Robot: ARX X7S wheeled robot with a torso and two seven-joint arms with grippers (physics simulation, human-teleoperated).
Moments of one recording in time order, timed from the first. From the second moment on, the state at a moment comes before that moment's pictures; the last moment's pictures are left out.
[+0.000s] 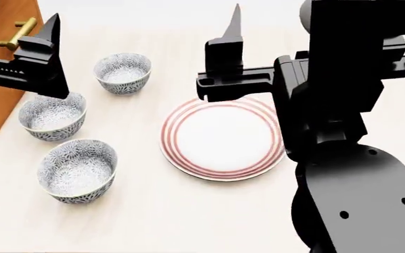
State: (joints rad) left arm -1.04 -0.14 0.02 0.61 -0.29 -1.48 -0.04; right arm 0.93 0.13 0.00 -0.60 0.34 1.24 0.12
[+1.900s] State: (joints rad) left arm -0.80 -0.43 0.14 0.15 -2.11 -1.30 -1.47; right arm 0.93 0.25 -0.08 -0.48 0.34 1.00 0.09
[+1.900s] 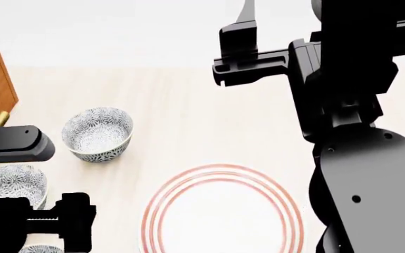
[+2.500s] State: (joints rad) left arm -0.55 -0.44 0.17 0.19 -2.06 -1.27 -1.36; right arm 0.93 0.25 -0.08 -0.47 0.35 0.98 0.09
